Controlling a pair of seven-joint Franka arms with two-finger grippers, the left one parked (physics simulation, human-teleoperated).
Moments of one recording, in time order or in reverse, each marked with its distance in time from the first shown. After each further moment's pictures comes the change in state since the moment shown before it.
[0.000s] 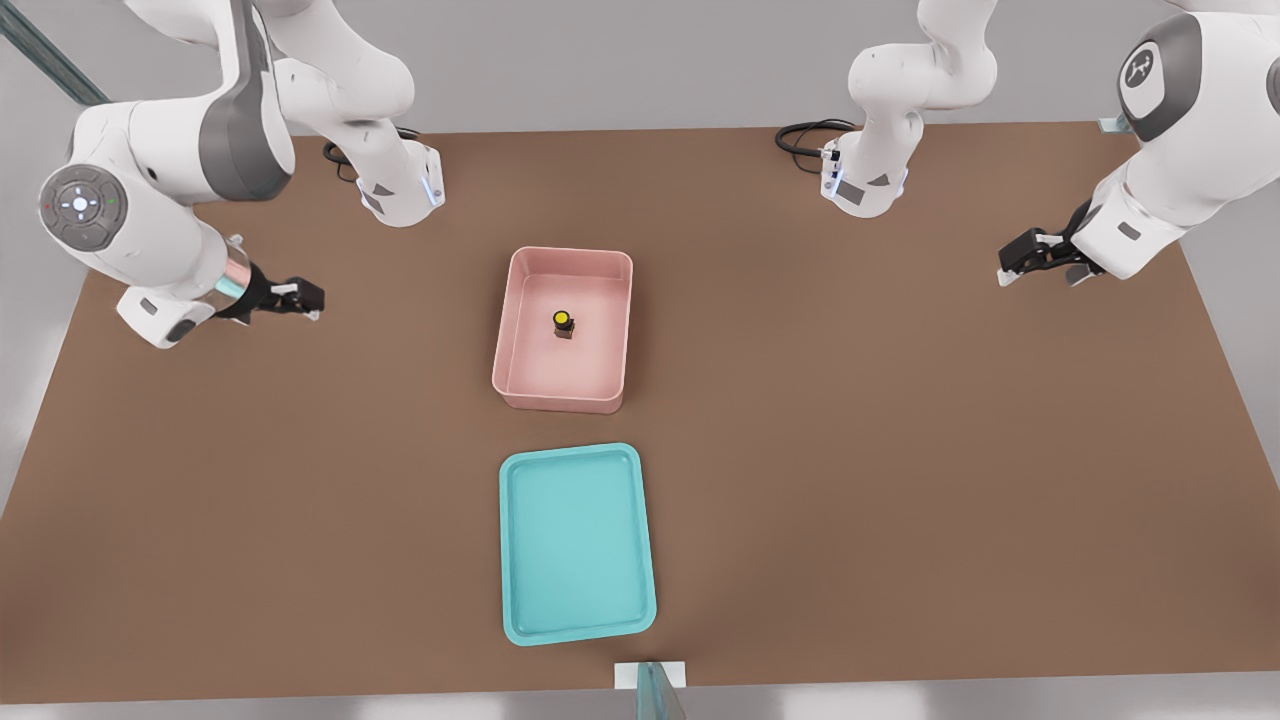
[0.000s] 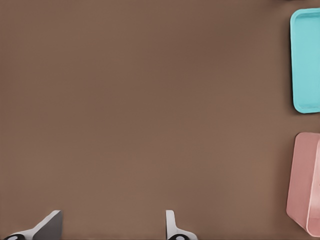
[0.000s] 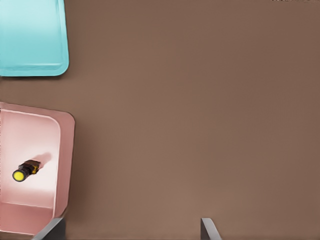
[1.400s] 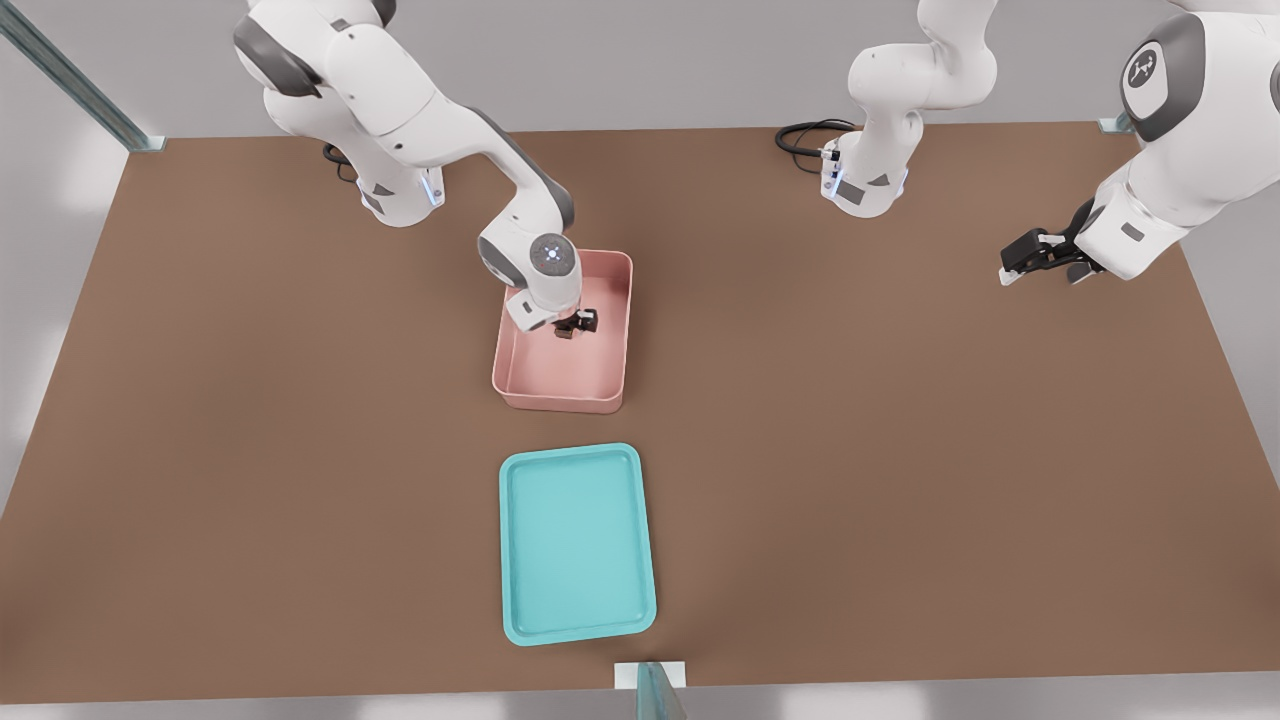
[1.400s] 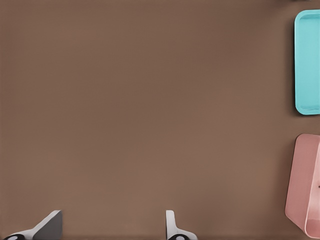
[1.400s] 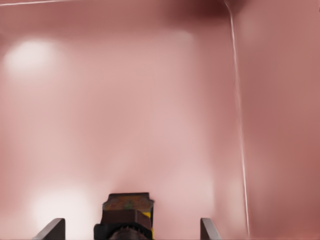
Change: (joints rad) arm 0.419 0.364 0.254 -0.652 -0.141 1.045 1.112
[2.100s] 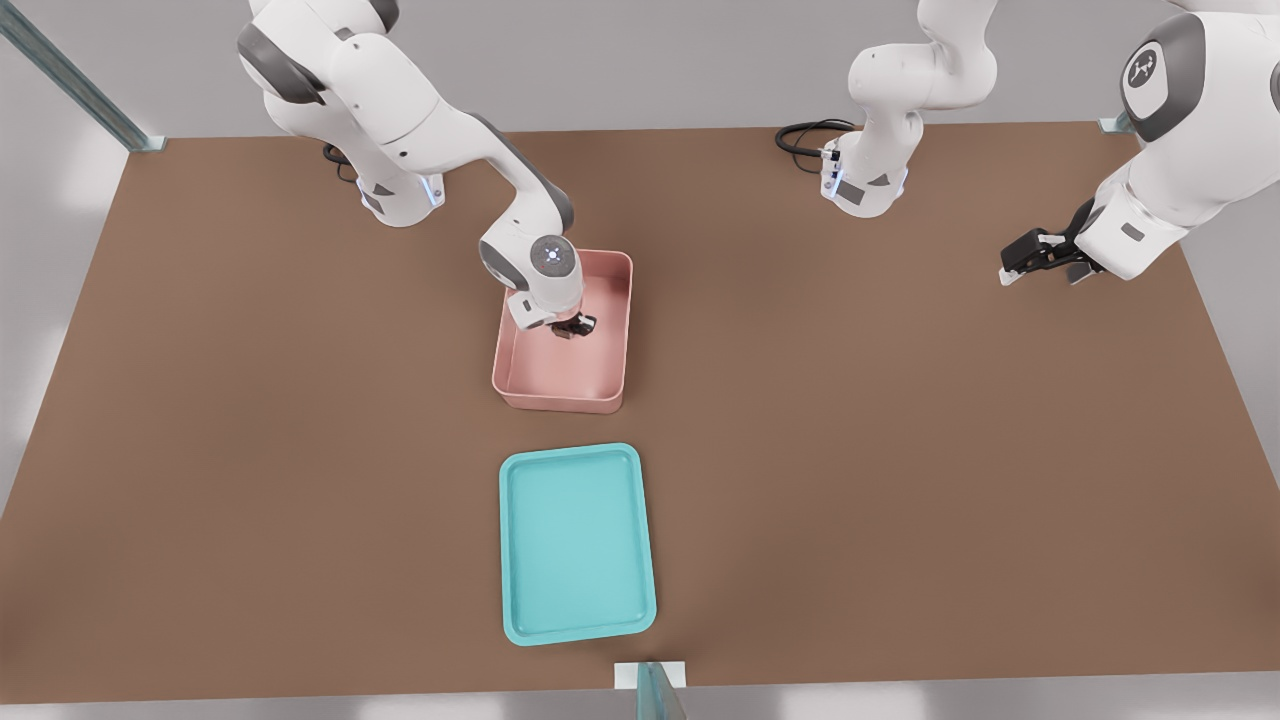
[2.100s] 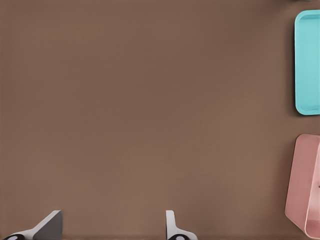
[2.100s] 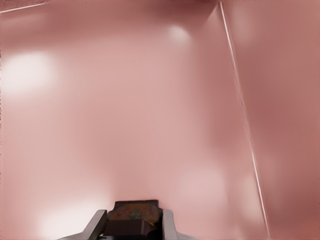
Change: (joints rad) arm -0.008 0.018 0.008 0.000 -0.025 0.045 0.133
